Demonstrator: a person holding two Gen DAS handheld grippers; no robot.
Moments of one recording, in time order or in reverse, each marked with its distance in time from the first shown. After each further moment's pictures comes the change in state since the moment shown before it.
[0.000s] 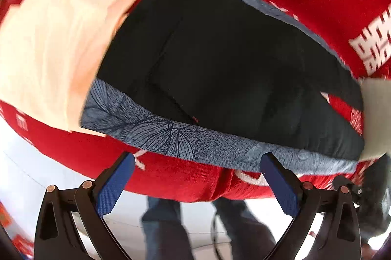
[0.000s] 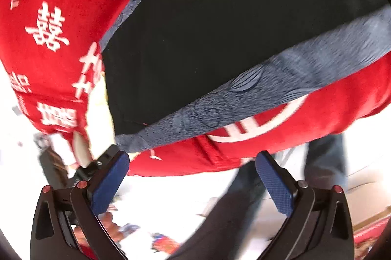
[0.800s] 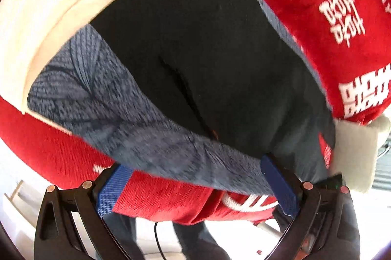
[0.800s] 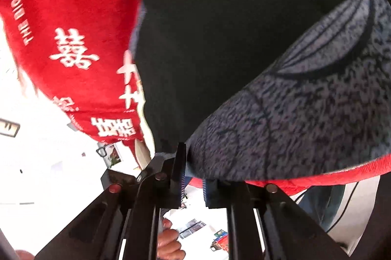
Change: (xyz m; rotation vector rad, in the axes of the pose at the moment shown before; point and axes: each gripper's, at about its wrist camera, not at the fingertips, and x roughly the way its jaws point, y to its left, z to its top) left arm 0.047 0.058 0.005 -0.226 -0.043 -0.270; right arm 0.089 0.000 0.023 0.084 0.029 0.423
